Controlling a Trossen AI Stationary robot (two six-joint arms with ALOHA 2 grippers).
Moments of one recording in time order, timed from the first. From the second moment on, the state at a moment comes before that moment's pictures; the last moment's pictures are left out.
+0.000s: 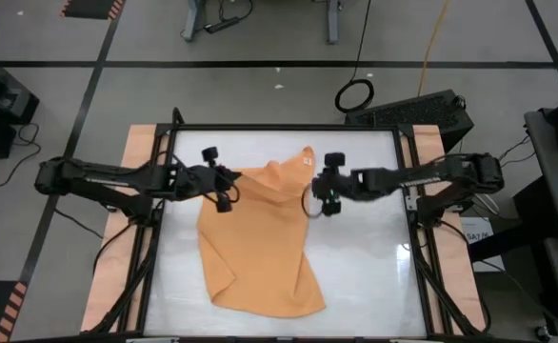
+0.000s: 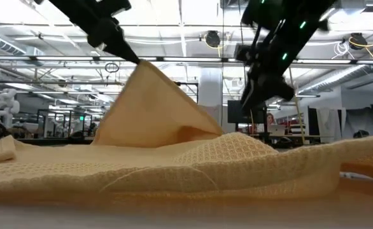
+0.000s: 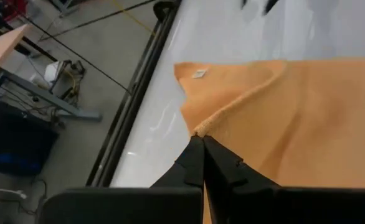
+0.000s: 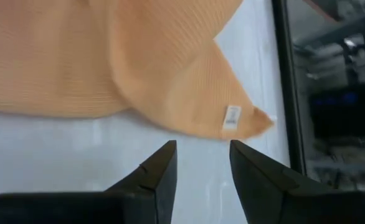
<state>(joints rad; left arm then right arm) -0.01 1.07 0.80 -0.36 -0.48 0.19 -0.08 1.47 0.85 -0.31 0.46 -0.33</state>
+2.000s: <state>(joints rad) 0.18 1.43 0.78 -0.36 -0.29 -0.05 -0.55 1.88 0.96 0.01 0.11 -1.49</state>
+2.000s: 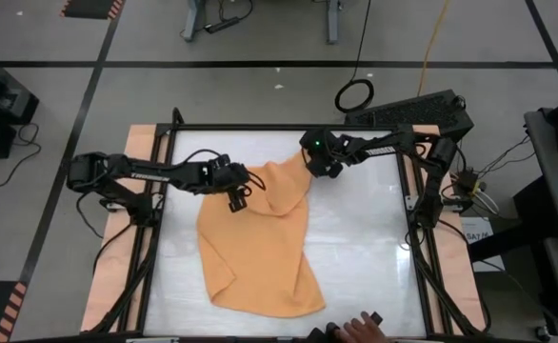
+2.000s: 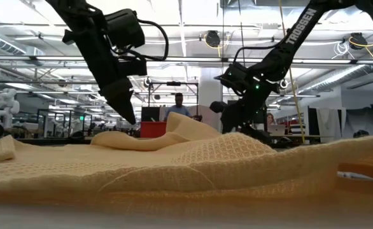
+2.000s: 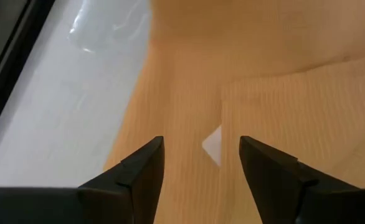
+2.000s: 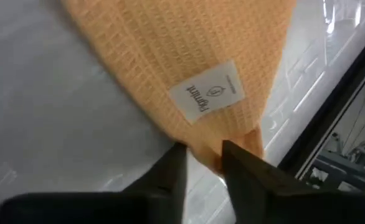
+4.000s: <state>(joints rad) 0.32 1.58 0.78 -0.24 0.06 0.08 -0.24 1.33 0.95 -0.37 0.44 -0.59</state>
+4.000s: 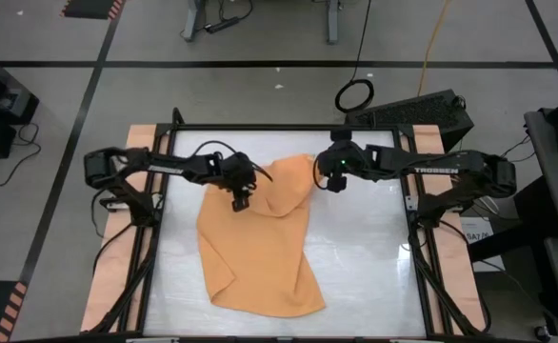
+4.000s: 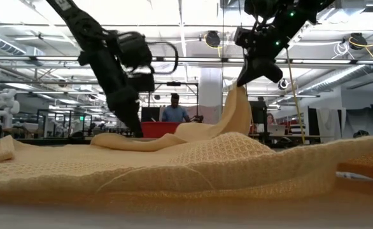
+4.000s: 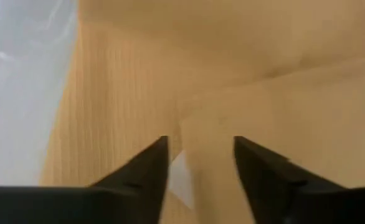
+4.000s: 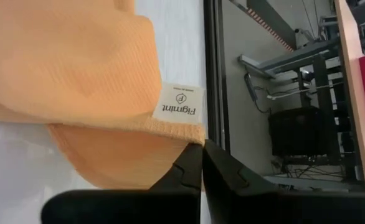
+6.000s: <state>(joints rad) 0.44 1.74 0.78 0.08 0.05 0.36 -0.16 1.33 0.95 -0.50 0.29 -0.25</state>
